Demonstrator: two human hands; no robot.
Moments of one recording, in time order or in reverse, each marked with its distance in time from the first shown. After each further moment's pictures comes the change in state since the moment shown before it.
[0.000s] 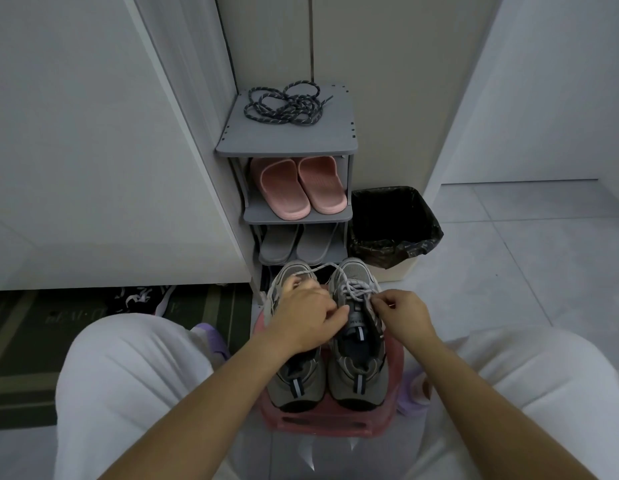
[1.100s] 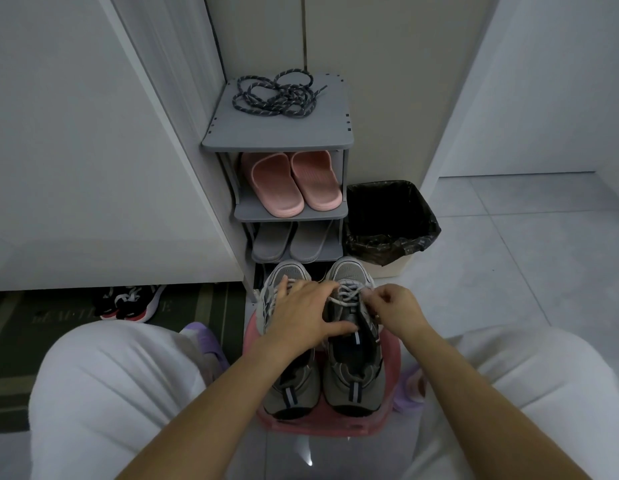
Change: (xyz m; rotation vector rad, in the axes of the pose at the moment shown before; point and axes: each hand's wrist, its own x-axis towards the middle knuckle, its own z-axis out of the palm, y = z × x) left_hand 0.017 -0.001 0.018 -0.114 -0.043 -0.134; right_hand 0.020 -0.001 0.006 0.204 -0.063 0.149
